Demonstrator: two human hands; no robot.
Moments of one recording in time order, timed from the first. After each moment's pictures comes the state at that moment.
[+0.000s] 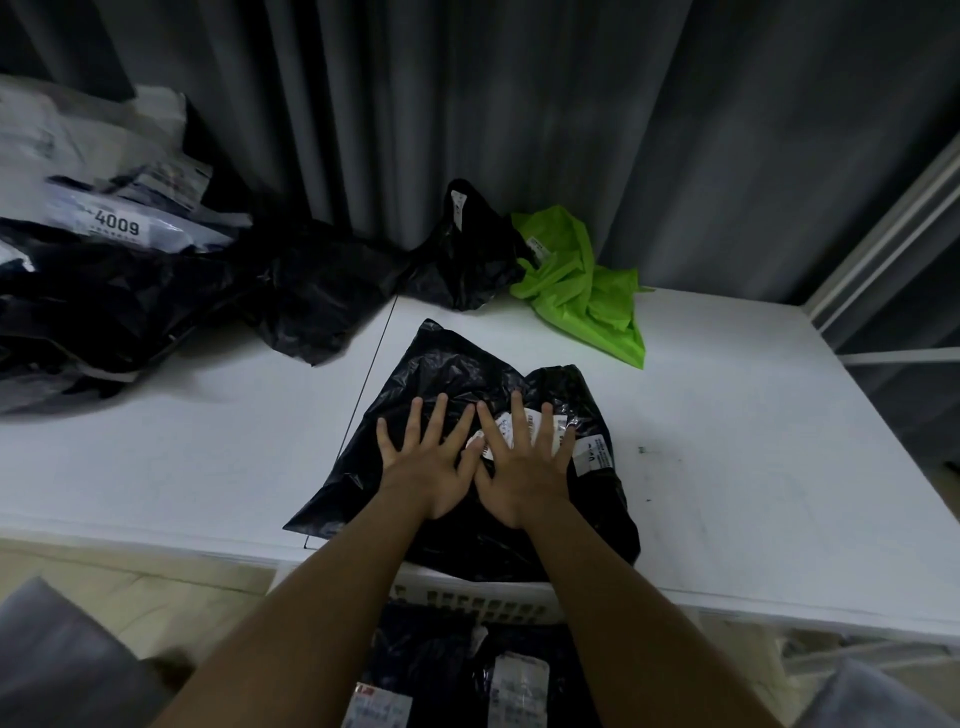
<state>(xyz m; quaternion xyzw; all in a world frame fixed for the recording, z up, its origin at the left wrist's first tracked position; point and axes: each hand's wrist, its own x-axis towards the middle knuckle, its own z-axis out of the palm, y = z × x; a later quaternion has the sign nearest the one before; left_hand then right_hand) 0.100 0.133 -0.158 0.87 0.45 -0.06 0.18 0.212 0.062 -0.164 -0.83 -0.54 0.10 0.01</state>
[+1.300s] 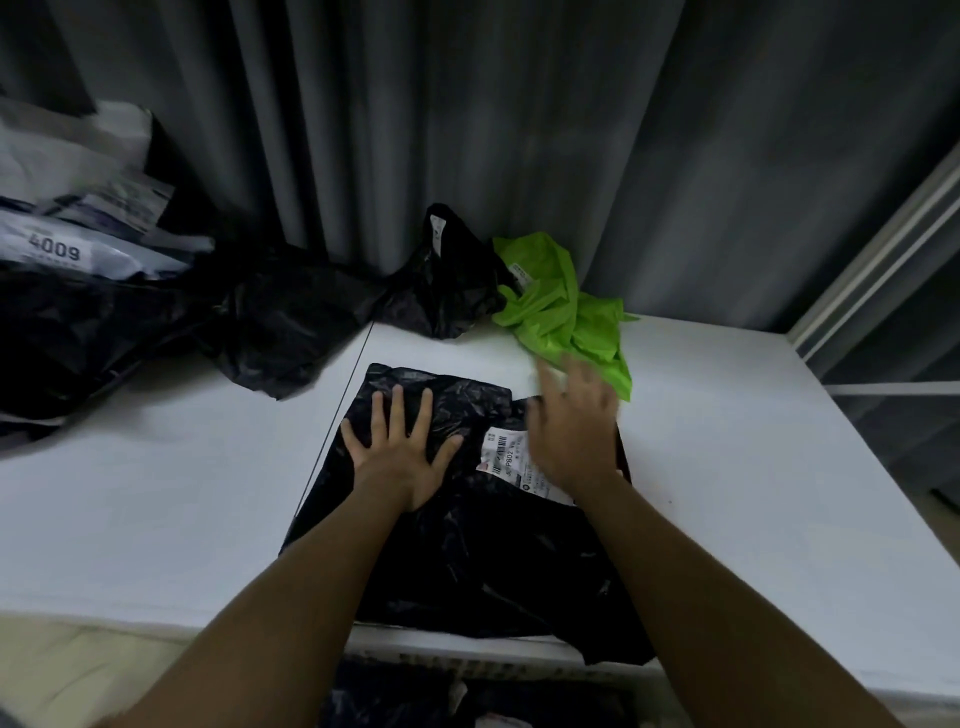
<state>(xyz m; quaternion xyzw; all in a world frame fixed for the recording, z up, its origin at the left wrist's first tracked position) 0.127 0.185 -0.160 0.85 0.50 -0.05 0.15 0.296 0.096 -0.124 -0.83 -0.52 -0.12 0.17</state>
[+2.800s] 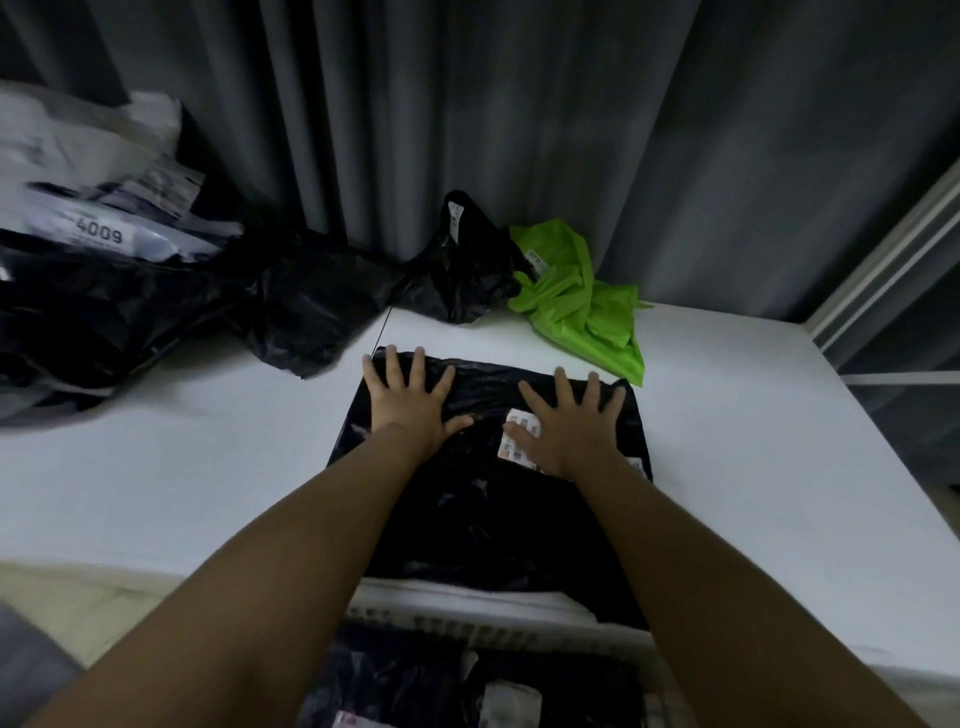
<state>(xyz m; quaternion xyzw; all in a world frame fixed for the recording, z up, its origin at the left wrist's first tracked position) 0.130 0.195 -0.121 0.87 0.47 -0.14 -0.04 0.288 0.094 -0.122 -0.84 -0.52 0.07 -0.10</state>
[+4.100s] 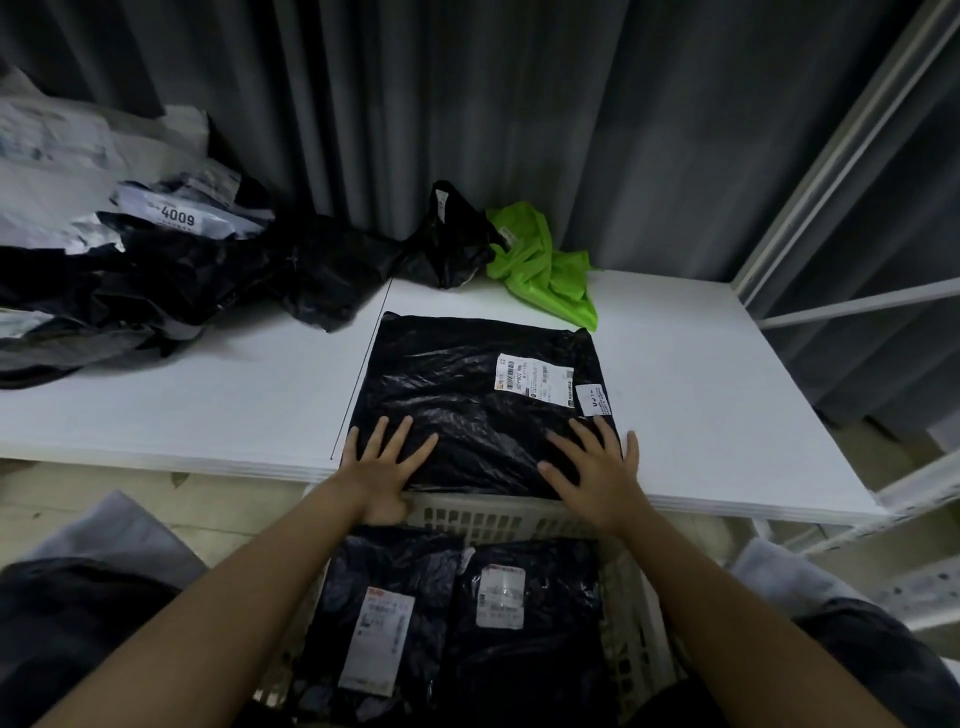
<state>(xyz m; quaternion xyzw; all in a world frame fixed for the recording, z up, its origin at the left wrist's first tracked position) -0.003 0.063 -0.130 0.91 0.34 -0.23 0.12 0.240 -0.098 -0.137 -0.84 -0.53 0.09 0.07</state>
